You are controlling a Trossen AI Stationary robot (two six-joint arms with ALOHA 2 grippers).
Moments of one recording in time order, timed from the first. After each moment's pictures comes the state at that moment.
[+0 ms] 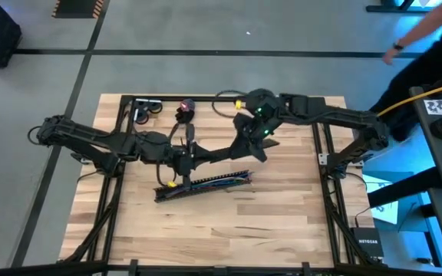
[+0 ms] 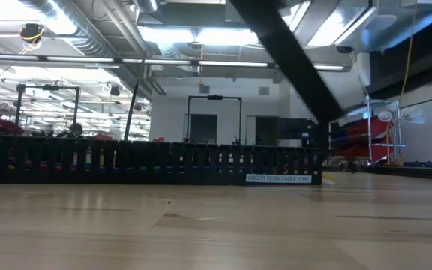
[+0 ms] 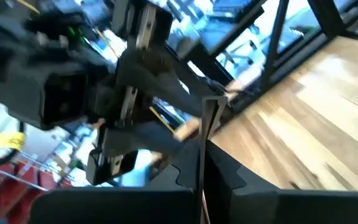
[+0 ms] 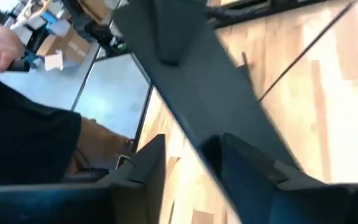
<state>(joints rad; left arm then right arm) -0.21 1.26 1.10 0.02 -0.30 0.76 -0.14 1.56 1.62 -0.77 -0.62 0.15</state>
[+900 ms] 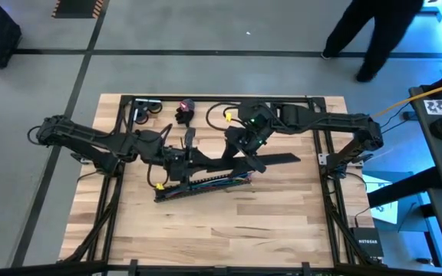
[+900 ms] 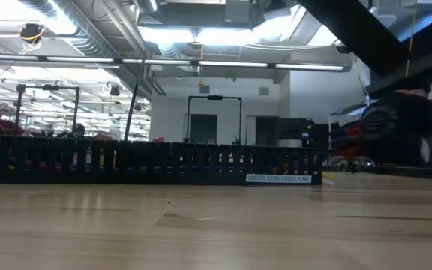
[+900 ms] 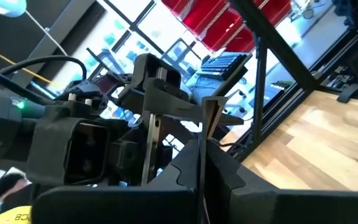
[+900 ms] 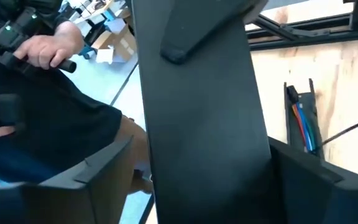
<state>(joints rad) -0.21 1.26 1.10 0.16 -0.12 0.84 -0.06 1.60 1.62 -0.60 -0.77 0.15</state>
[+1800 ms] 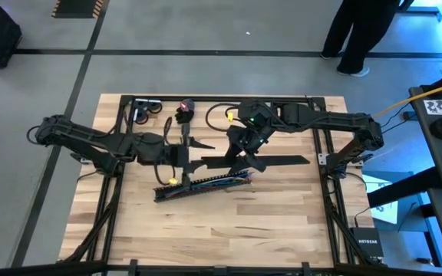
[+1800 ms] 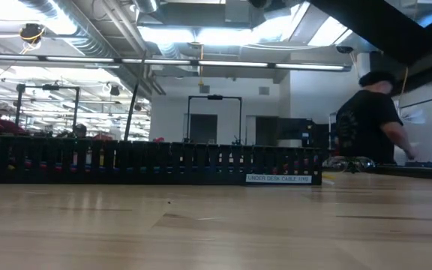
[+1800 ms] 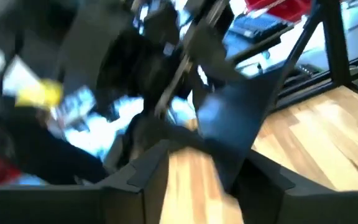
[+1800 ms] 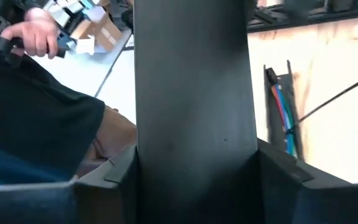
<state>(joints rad) -0.22 1.24 1.10 0.02 -0.37 0.48 -0.07 1.60 1.62 -0.69 -0.71 0.10</state>
